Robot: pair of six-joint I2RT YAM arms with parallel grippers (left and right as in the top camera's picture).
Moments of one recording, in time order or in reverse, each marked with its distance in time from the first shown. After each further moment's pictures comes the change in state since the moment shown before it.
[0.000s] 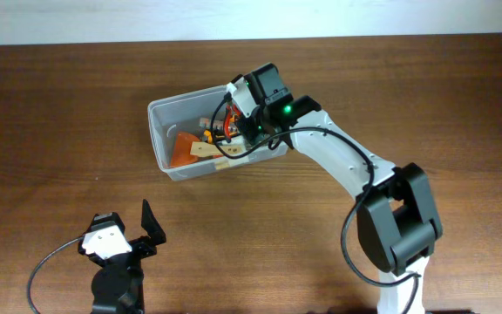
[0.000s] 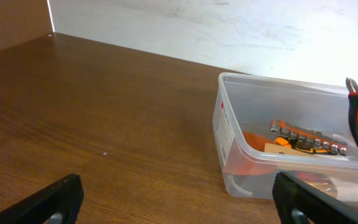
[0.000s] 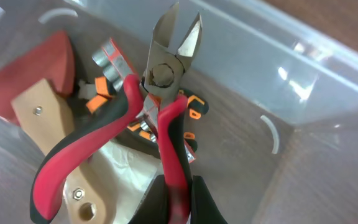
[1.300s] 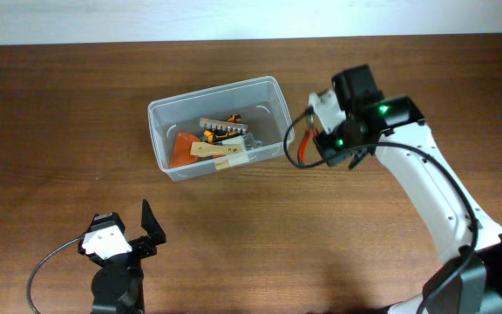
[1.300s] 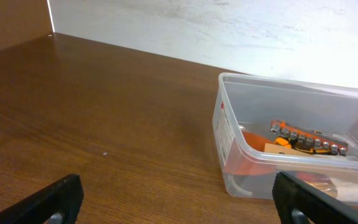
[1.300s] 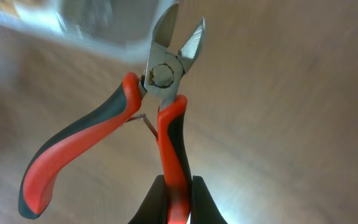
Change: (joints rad) left arm 0.000 0.000 0.000 0.000 0.000 0.000; right arm -0.246 -0.409 -0.157 -0.504 0.007 -0.049
